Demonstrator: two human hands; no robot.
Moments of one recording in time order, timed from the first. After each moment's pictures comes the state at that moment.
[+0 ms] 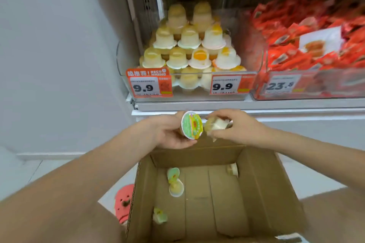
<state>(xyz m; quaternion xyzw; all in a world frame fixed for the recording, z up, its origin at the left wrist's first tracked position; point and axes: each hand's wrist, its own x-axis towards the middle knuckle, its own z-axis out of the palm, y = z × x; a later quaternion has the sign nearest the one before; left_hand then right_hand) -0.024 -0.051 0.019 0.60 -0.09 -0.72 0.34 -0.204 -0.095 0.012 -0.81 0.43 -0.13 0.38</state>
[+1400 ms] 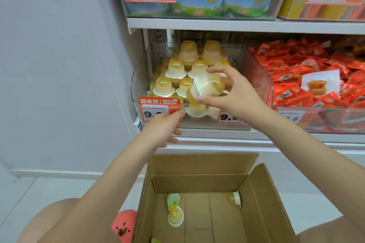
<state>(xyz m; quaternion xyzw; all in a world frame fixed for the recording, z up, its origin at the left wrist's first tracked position) 0.010 -0.042 0.076 0.74 -0.37 -0.44 0.35 -0.149 -0.127 0.107 -0.77 0.37 -0.36 0.38</state>
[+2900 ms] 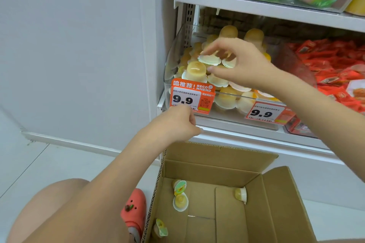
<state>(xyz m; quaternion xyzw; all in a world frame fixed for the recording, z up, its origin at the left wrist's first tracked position) 0.046 -0.024 0.058 0.76 -0.56 -0.28 0.17 -0.077 -0.157 0.131 -0.93 0.24 -0.23 0.14</state>
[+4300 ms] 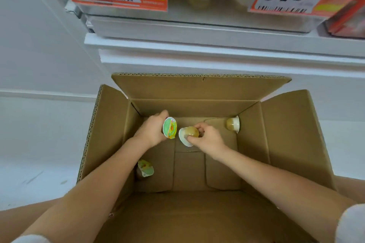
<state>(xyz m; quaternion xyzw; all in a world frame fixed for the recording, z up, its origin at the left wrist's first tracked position) 0.026 -0.042 -0.268 0.73 -0.58 -0.36 0.07 -0.162 -0.077 -0.267 -0.61 0.61 -0.03 0.51</state>
